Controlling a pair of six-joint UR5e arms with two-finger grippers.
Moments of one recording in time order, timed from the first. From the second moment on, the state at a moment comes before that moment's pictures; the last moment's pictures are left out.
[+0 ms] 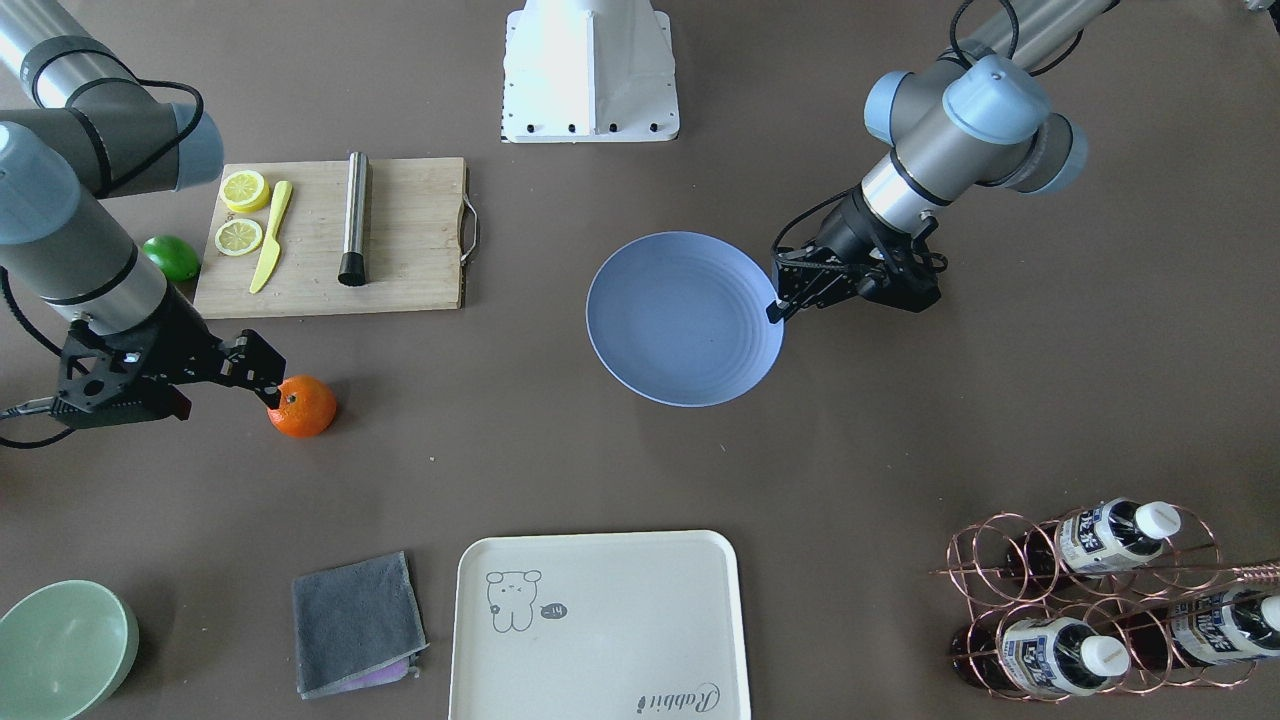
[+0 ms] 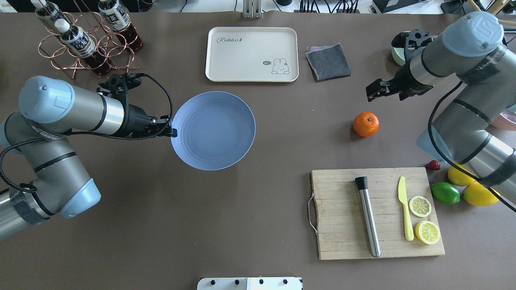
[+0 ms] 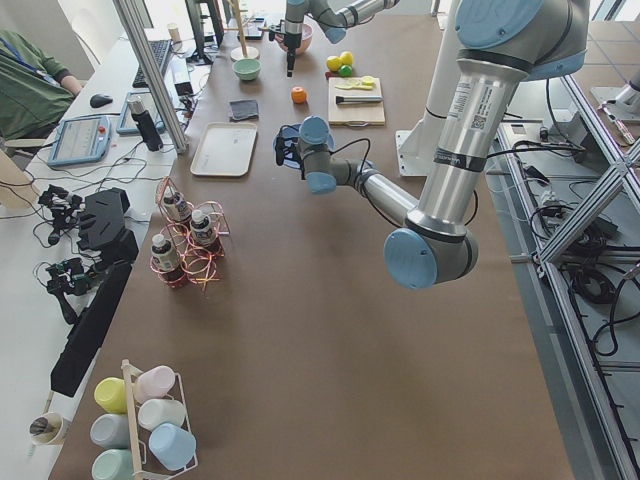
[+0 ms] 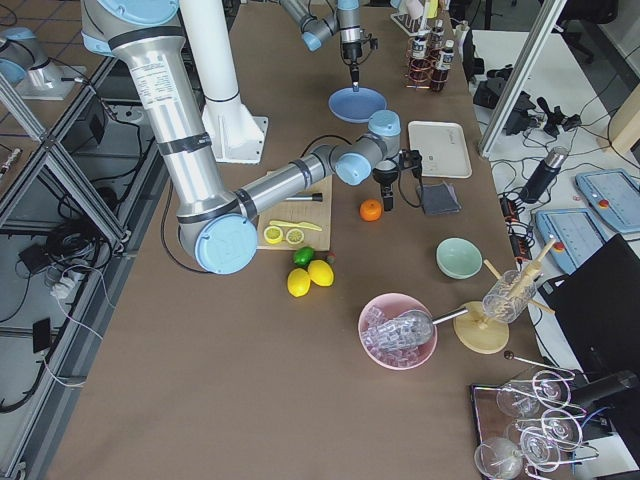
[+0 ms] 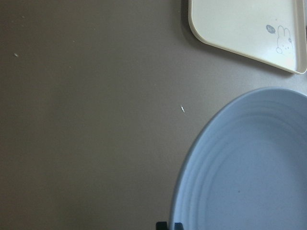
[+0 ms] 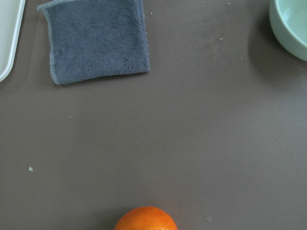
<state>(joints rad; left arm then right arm) -0.68 -1.93 -1.70 -2.30 -2.01 -1.38 0.91 -1.21 1.63 -1.29 2.05 0.85</state>
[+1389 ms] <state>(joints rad) -0.46 -2.06 -1.65 -2.09 -1.72 -1.37 0.81 -1.18 1.55 -1.29 2.02 0.93</state>
